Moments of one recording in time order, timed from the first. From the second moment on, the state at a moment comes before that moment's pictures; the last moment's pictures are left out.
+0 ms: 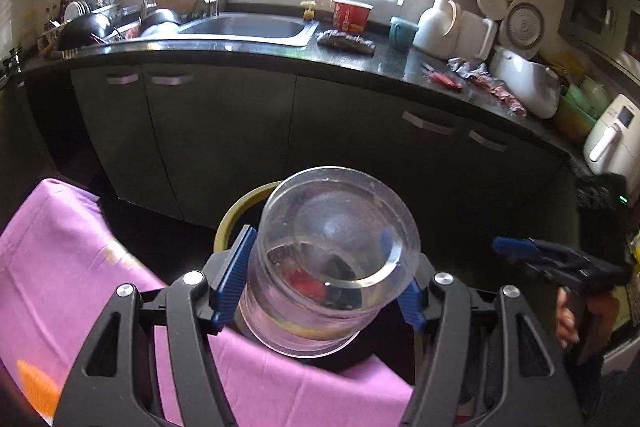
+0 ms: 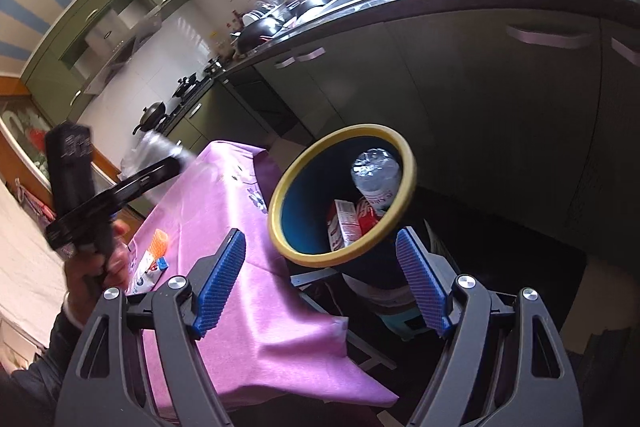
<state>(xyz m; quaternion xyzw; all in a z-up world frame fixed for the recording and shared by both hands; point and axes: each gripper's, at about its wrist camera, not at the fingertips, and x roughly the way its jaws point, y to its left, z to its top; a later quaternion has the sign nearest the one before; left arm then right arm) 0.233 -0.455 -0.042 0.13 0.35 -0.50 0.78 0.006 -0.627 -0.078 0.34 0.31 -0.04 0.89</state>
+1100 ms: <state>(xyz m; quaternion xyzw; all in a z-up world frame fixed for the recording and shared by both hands) 0.094 -0.095 -0.055 -0.01 0.32 -0.22 0.92 0.143 -0.415 -0.092 0.19 0.43 0.18 0.86</state>
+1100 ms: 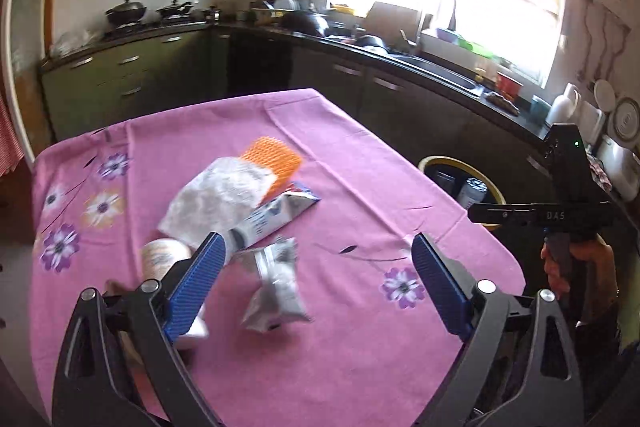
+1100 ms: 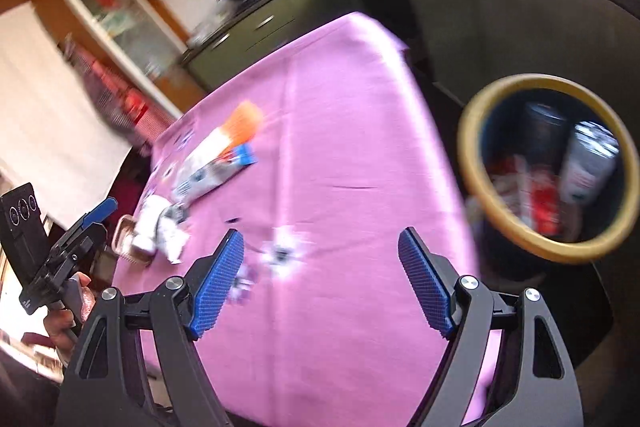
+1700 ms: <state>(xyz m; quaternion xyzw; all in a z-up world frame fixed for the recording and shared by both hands) 0.052 -0.014 -0.044 -0.02 0.29 -0.14 0.95 0.183 -0.194 -0.119 0.11 0.49 0.28 0.82</state>
